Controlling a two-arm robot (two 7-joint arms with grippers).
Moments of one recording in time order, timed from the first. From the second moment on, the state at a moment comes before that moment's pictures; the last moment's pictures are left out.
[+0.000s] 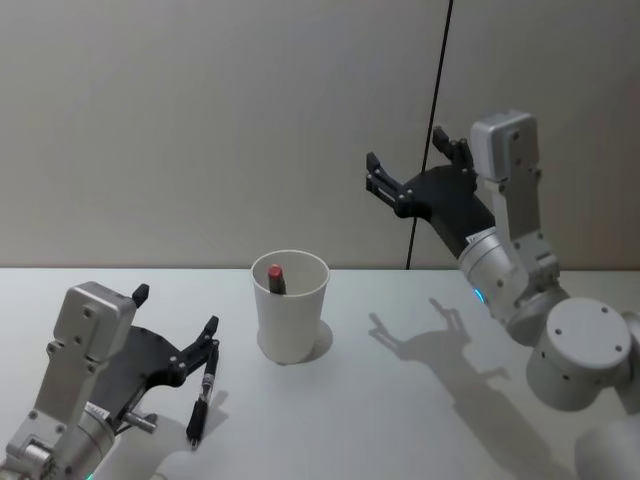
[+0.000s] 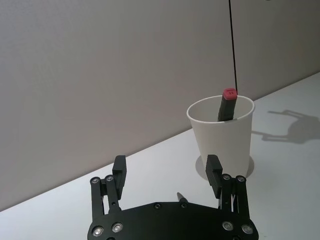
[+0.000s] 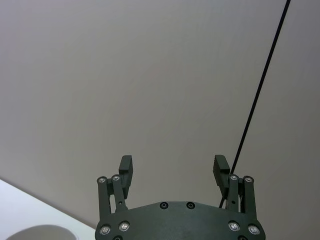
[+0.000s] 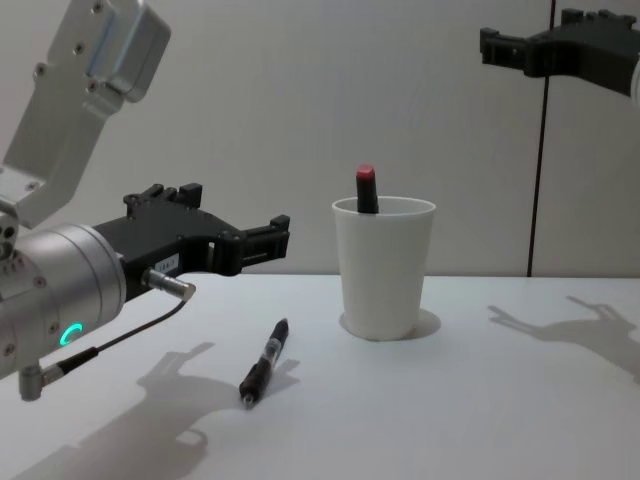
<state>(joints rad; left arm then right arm) -0.24 0.38 0.45 -1.63 -0.20 0.01 -0.01 0.48 0.13 -0.15 -1.41 0.00 0.00 0.22</state>
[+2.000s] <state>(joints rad) -0.24 0.37 0.45 -1.63 -0.21 0.03 -0.02 -0.01 0.34 -0.23 -1.77 0.29 0.03 0.07</state>
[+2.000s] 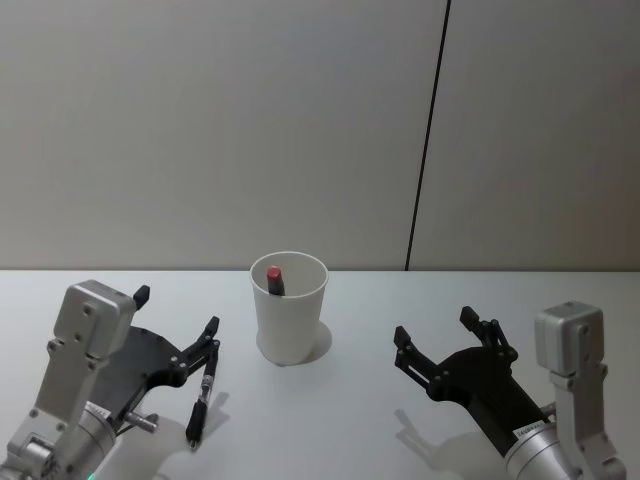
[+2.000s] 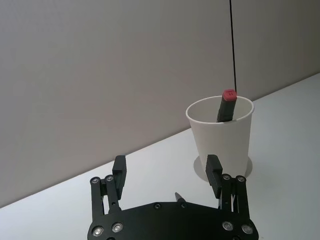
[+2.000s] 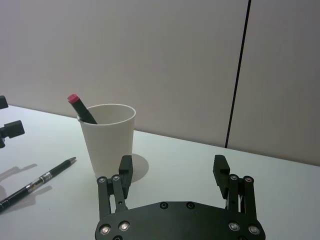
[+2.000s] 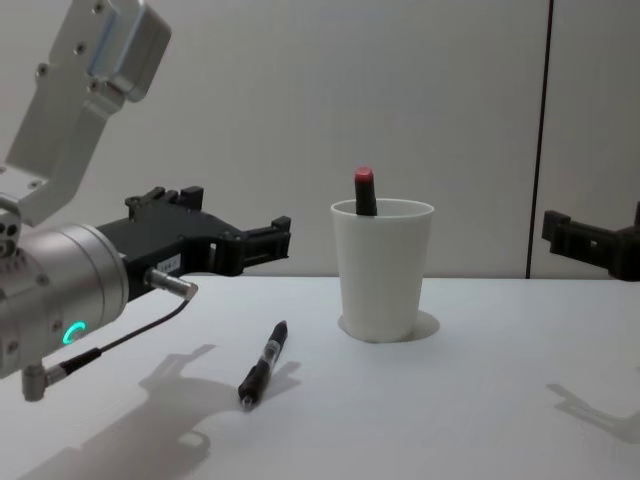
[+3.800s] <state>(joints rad) -0.26 0.35 0.41 -1.59 -0.37 0.43 -0.16 -0.01 0.34 -0.23 -1.77 0.29 0.03 0.07</state>
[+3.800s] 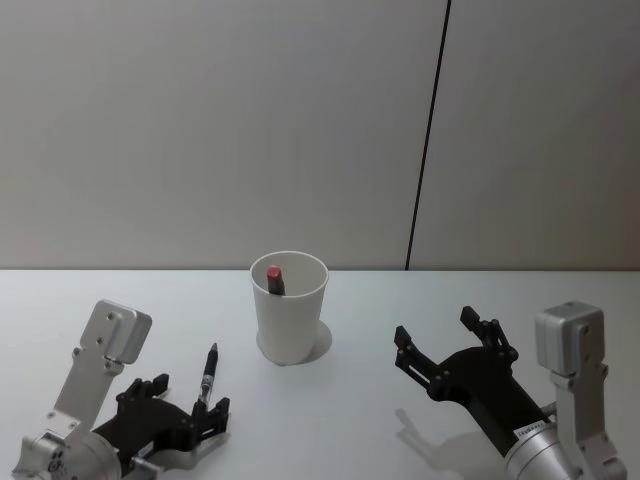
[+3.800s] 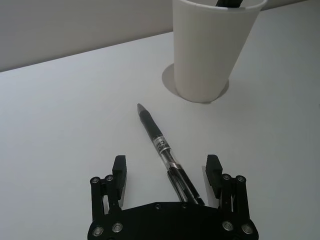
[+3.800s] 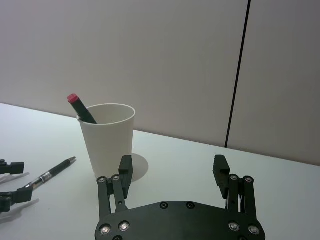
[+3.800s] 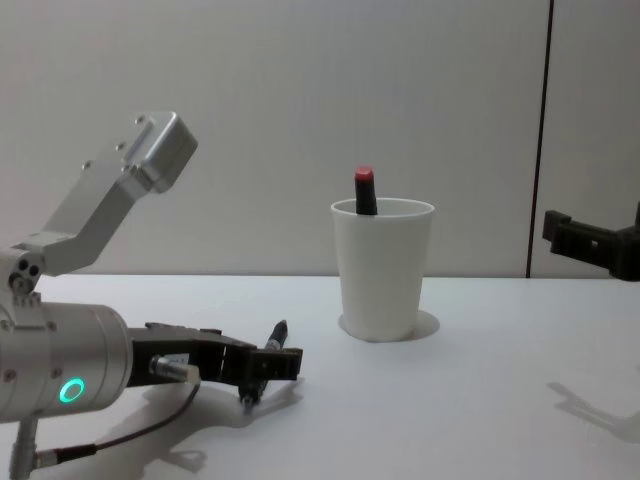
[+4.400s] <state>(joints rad) -0.27 0.36 0.42 -1.58 -0.35 0.45 -0.18 -0.01 0.34 -0.23 -1.77 0.29 0.03 0.07</state>
